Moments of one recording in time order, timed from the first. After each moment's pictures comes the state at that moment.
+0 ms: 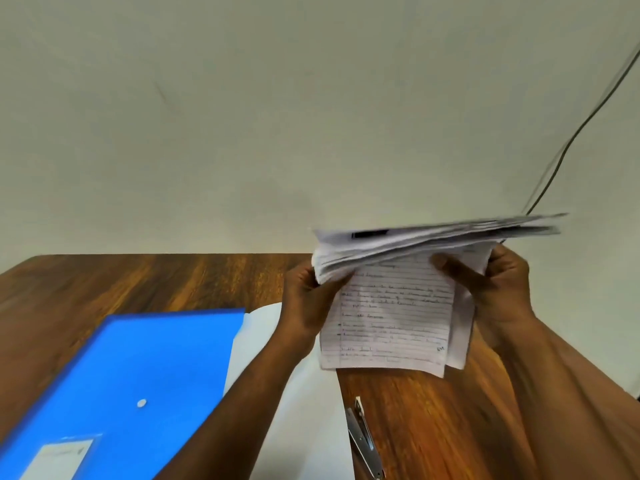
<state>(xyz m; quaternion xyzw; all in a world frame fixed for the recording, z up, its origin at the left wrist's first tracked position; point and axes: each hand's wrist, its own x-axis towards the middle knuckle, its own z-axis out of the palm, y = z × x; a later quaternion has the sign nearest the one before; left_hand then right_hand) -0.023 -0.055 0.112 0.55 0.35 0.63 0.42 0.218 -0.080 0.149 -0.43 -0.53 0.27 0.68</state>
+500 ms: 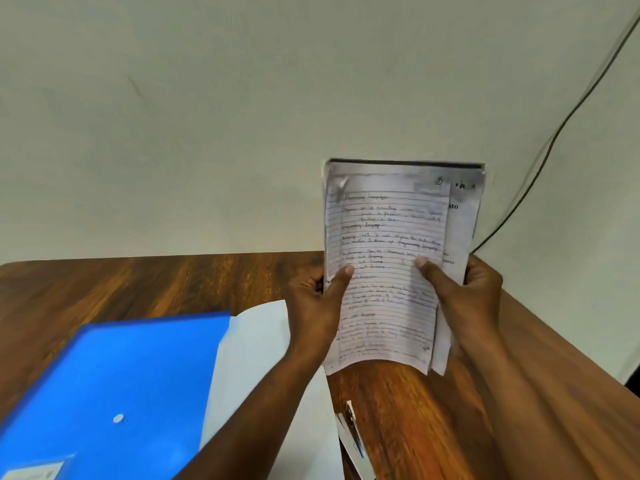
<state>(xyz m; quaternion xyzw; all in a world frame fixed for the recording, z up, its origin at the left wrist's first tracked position) 0.011 -0.042 0.084 0.52 0.39 0.65 0.38 0.201 -0.074 0.120 -0.45 -0.49 0.20 0.72</state>
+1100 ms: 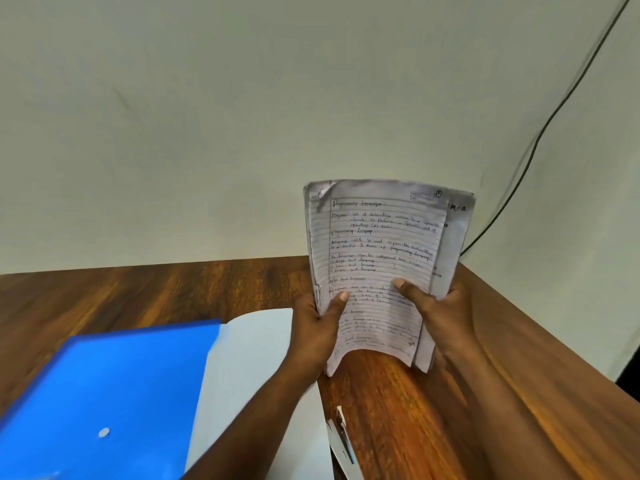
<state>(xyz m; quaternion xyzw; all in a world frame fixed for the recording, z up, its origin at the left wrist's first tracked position) 0.020 -0.043 0.064 0.50 0.38 0.58 0.51 0.203 -0.065 0.101 -0.47 -0.47 0.30 0.69</state>
